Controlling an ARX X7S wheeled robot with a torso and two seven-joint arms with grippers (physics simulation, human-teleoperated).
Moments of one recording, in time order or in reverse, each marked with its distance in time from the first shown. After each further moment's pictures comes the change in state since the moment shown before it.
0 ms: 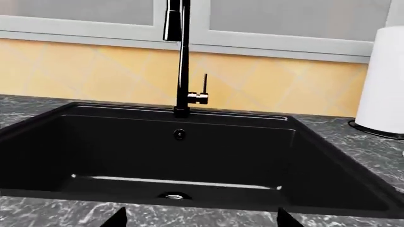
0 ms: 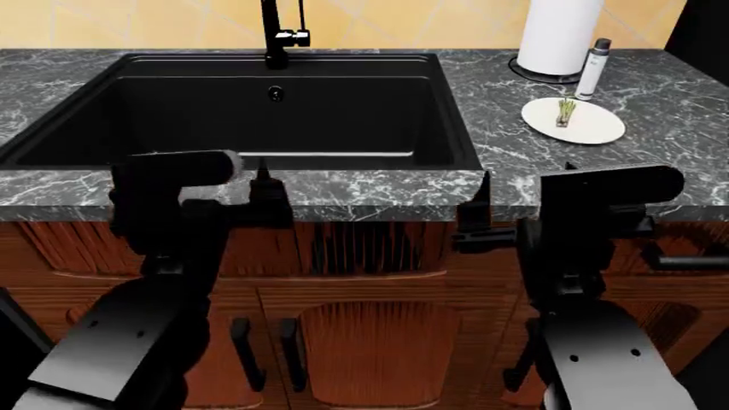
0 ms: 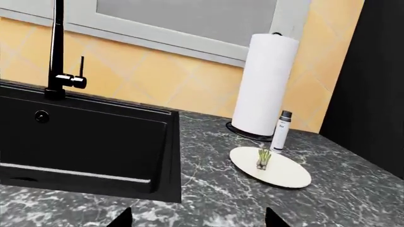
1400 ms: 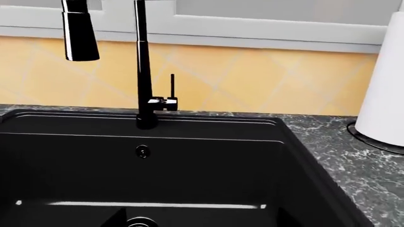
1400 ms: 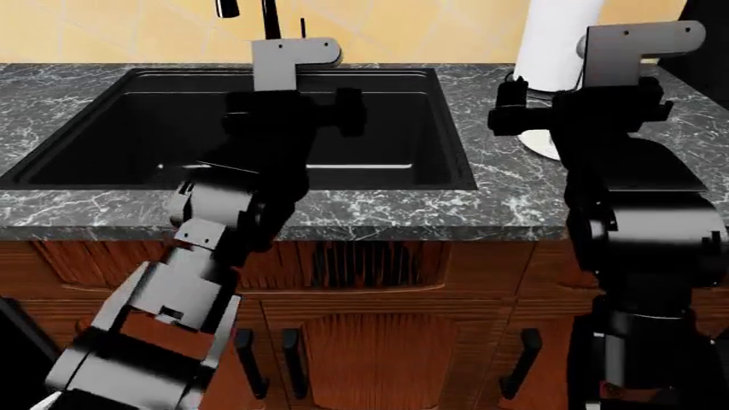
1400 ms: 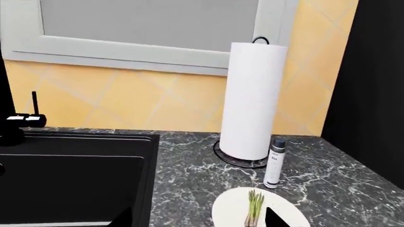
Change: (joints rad) left arm -0.701 0.101 0.447 -1.313 -0.230 0.561 -0.120; right arm 0.559 0.045 0.098 0.806 0.095 -0.186 -0.090
